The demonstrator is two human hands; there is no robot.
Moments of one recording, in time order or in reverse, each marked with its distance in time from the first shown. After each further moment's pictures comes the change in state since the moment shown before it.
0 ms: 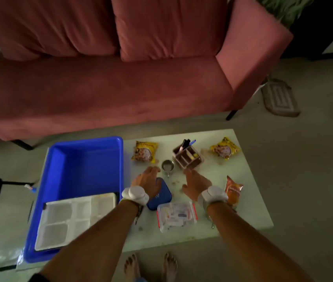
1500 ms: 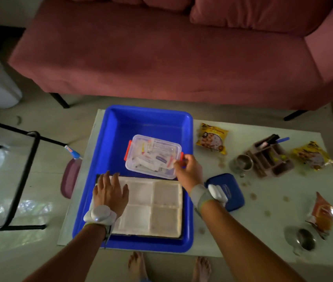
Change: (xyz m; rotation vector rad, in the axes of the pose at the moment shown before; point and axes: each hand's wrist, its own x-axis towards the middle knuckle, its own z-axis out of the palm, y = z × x) left_hand -0.098 -0.337 0.007 0.070 0.318 -0.572; right_hand 0.106 -0.259 0.162 0.671 0.247 0.127
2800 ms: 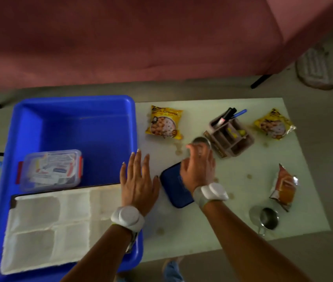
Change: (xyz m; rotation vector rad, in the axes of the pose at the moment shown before) left_hand -0.018 0.209 0.095 0.033 0.019 0.421; right_hand 0.068 0.141 -0.112 -0.578 0.290 -0.240
